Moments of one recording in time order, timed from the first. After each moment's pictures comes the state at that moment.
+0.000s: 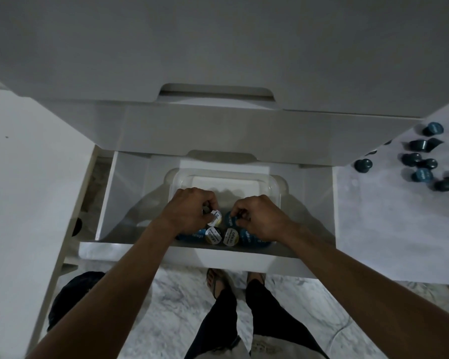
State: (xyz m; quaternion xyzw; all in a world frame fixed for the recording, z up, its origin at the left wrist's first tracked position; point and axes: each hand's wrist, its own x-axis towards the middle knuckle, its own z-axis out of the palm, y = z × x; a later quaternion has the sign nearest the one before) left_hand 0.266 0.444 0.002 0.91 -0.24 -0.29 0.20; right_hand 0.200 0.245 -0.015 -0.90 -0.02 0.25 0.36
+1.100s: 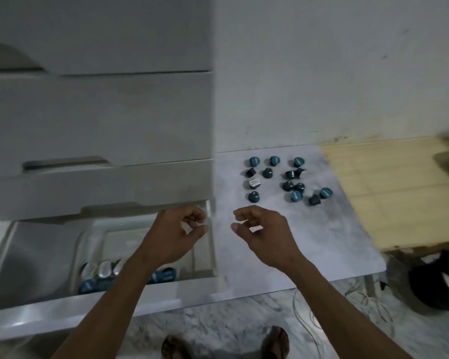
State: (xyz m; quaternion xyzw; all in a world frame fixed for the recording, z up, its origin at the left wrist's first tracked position) left_hand 0.192 0.277 0.091 0.85 -0.29 -0.14 0.42; right_hand 0.079 0.081 0.093 -0.84 0.17 -0.08 0.51
